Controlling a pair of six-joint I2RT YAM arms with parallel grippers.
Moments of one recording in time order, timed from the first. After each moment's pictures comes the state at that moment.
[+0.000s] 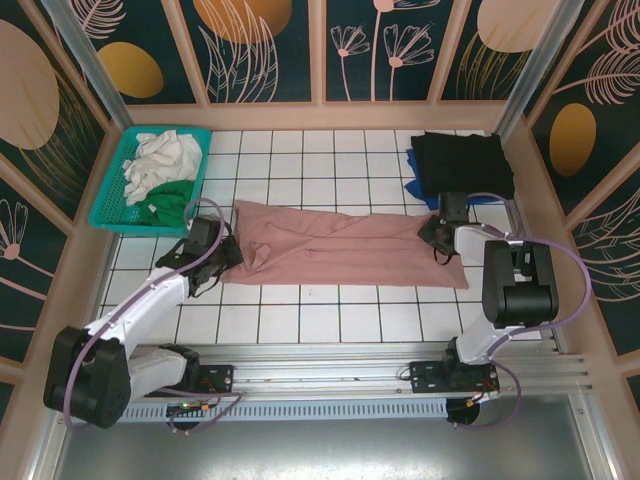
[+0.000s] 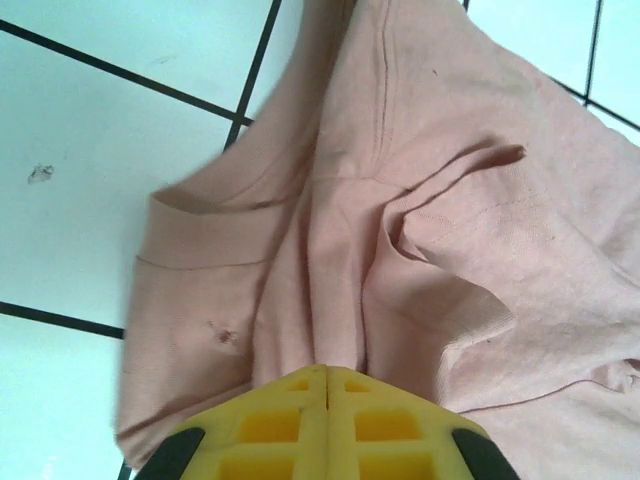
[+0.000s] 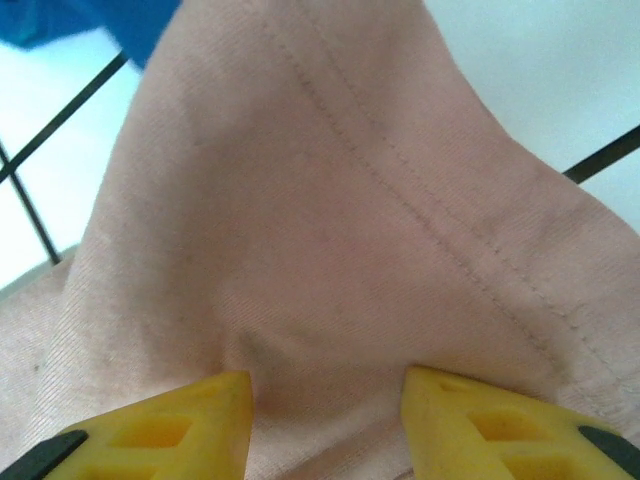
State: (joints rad) left arm -0.32 1.14 0.62 -0.37 -0.04 -0.69; right arm 0.03 1.64 0.79 -0.16 0.03 0.63
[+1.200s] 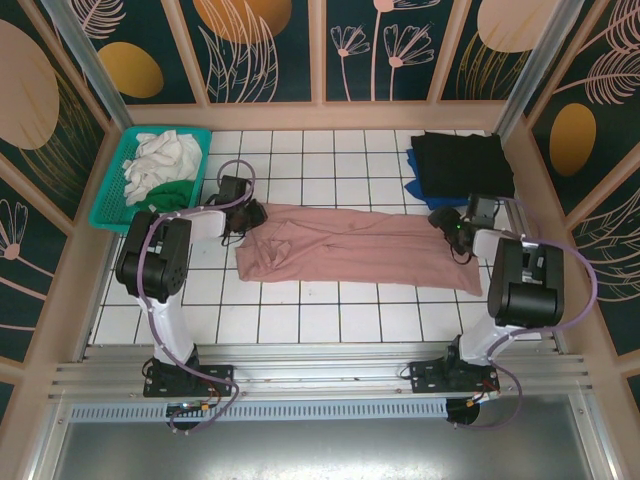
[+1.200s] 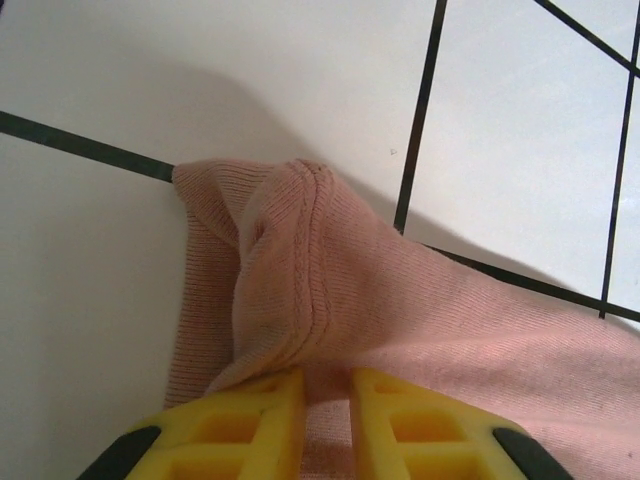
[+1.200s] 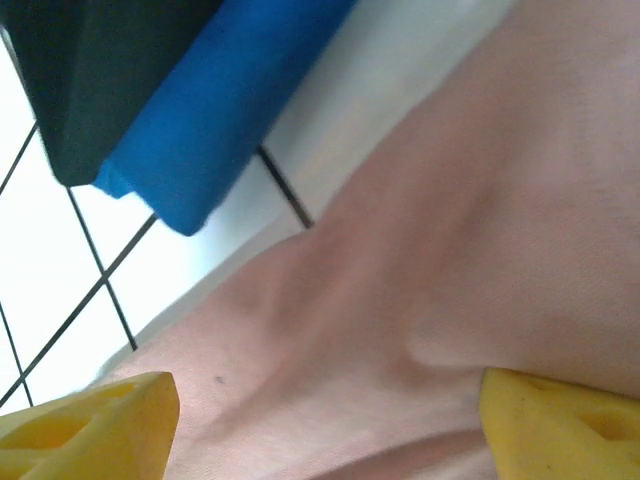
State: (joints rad) left arm -0.24 1.93 1.07 -0.05 0.13 -0.66; right arm -0.17 1.62 0.74 0.00 -0.22 0.64
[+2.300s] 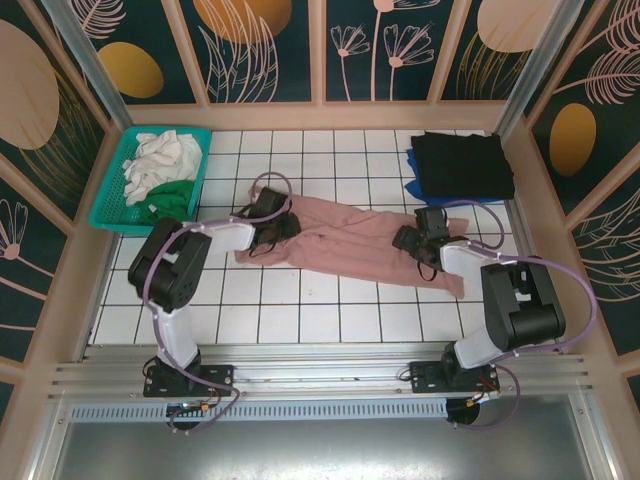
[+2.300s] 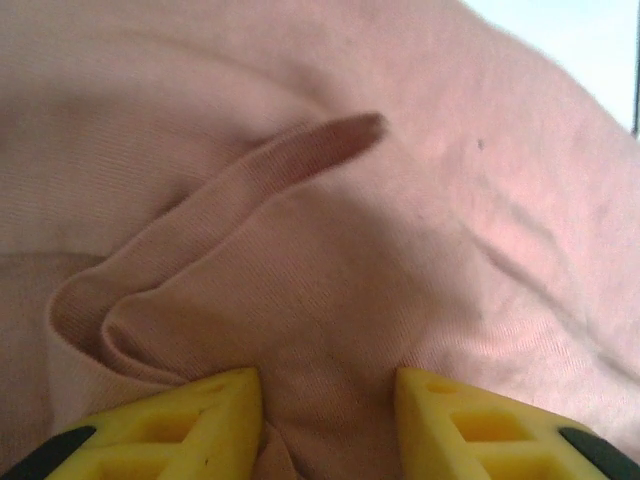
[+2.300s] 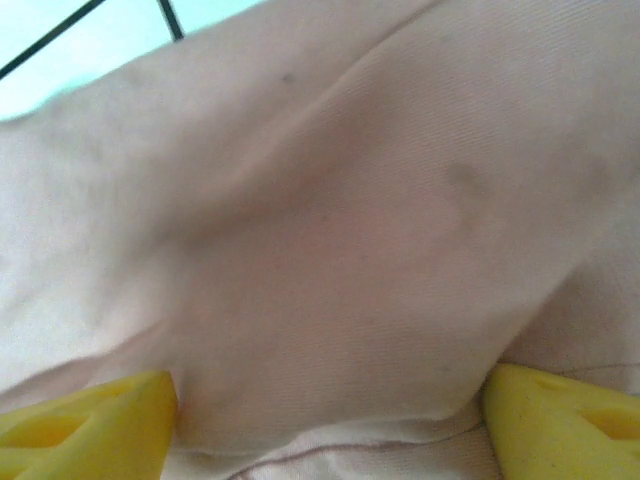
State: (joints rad) left arm -0.48 1.95 1.11 -0.07 0.02 -0.74; right arm 0.25 1.50 0.66 -0.15 0.09 0.66
